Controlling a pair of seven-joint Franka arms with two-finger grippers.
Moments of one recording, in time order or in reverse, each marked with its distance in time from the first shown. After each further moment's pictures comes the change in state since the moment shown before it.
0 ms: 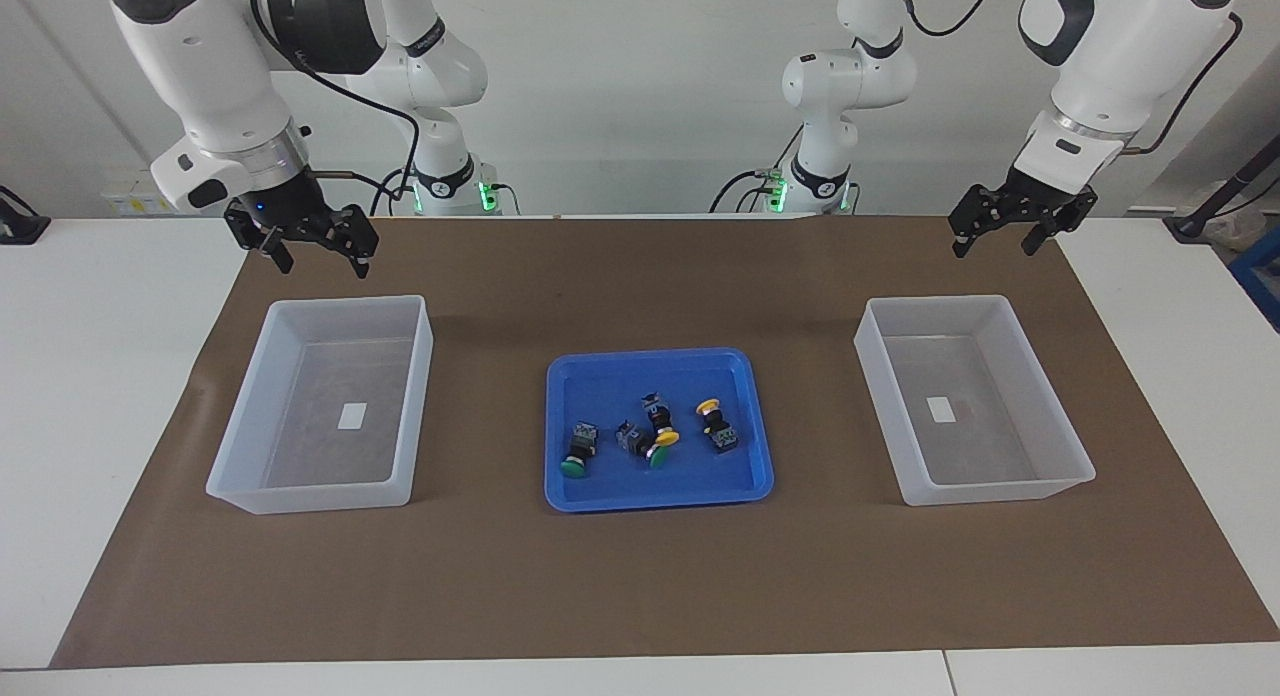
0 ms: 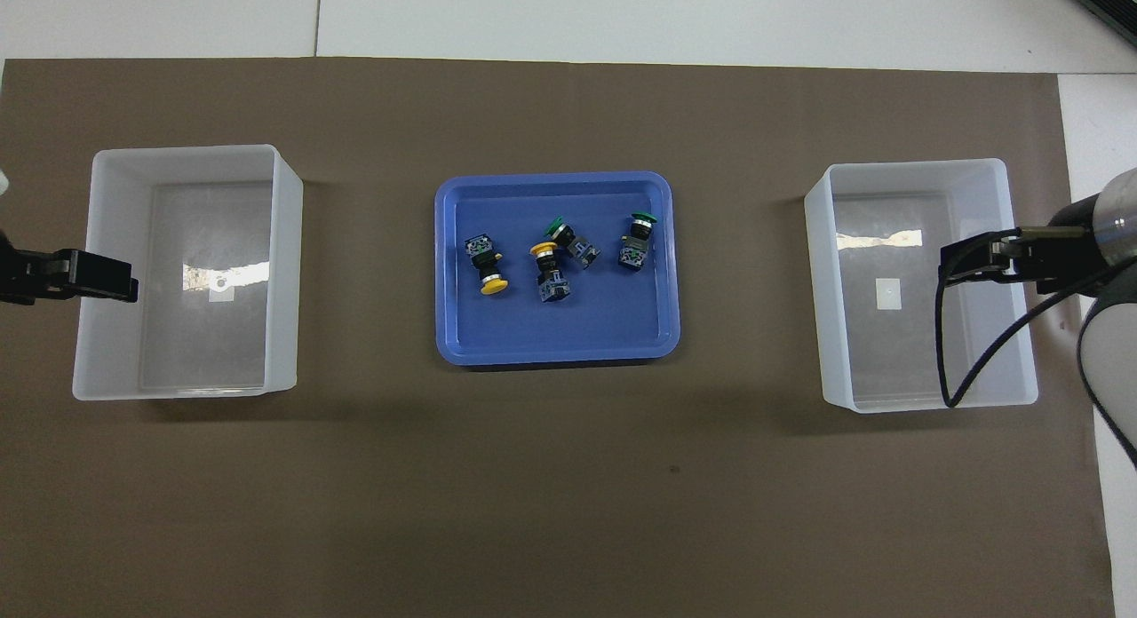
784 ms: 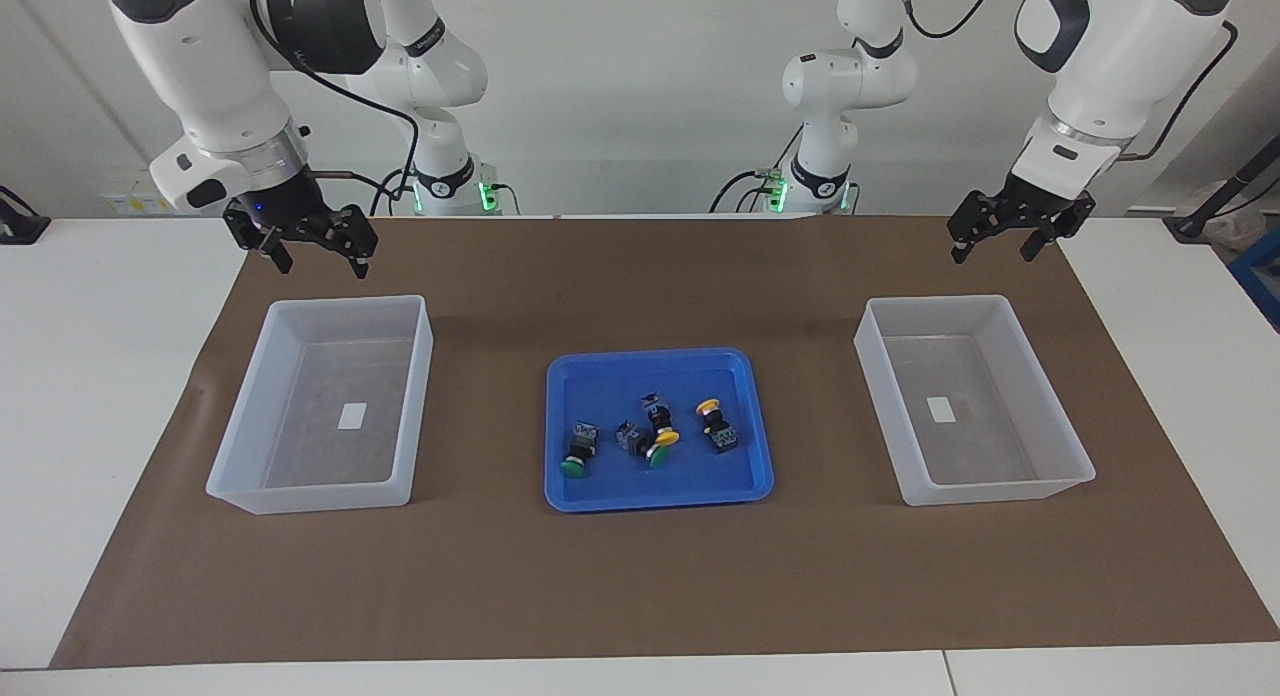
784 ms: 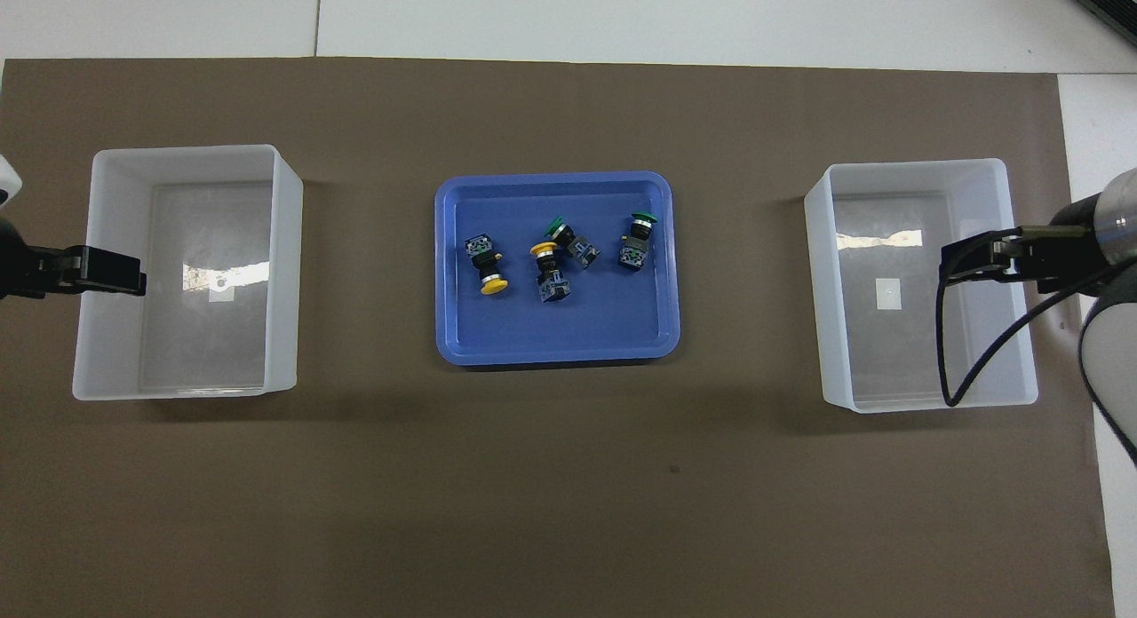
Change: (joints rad) left arm 0.000 0.000 -0.002 -0.047 0.000 0.079 0.000; right arm -0.002 0.000 0.000 0.000 0.000 0.002 0.000
